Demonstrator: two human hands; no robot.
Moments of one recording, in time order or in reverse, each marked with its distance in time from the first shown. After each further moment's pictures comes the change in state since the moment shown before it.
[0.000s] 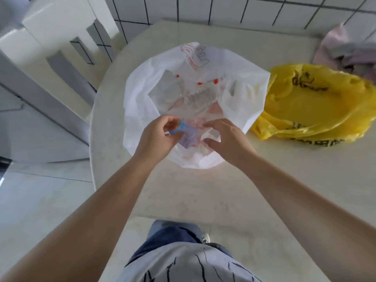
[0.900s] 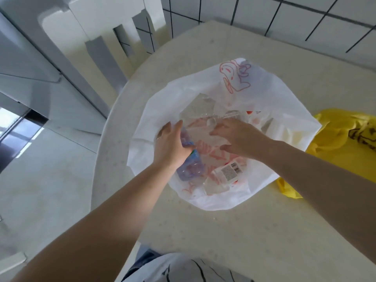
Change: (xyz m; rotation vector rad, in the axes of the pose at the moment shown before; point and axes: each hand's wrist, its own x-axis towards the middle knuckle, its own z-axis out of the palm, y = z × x) left_hand 0.075 -0.026 0.036 0.427 0.198 -0.334; right_hand 0.160 0.032 -0.020 -0.542 -0.469 -0.585
